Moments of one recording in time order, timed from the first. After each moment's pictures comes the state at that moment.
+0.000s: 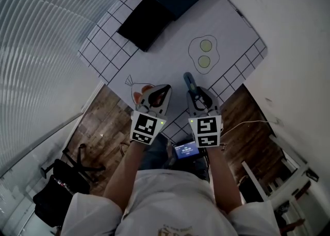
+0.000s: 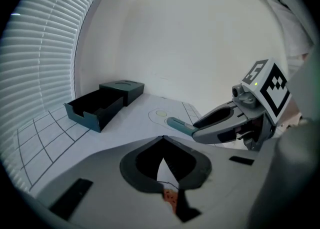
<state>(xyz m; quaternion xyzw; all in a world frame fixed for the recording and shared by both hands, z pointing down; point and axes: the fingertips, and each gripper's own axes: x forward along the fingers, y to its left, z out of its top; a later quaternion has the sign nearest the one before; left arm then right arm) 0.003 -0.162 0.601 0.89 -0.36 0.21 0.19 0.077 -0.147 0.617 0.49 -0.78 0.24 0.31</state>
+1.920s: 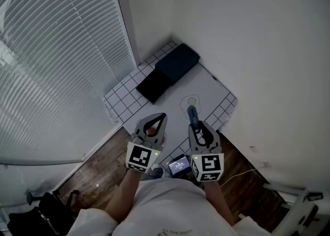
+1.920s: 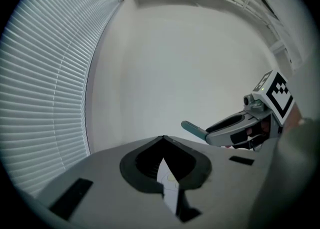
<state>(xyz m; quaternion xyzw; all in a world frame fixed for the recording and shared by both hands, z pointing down) -0.017 -0.158 0.354 0.91 -0.42 0.07 -0.01 0.085 -0.132 0.382 0.57 -0.81 0.09 0.14</state>
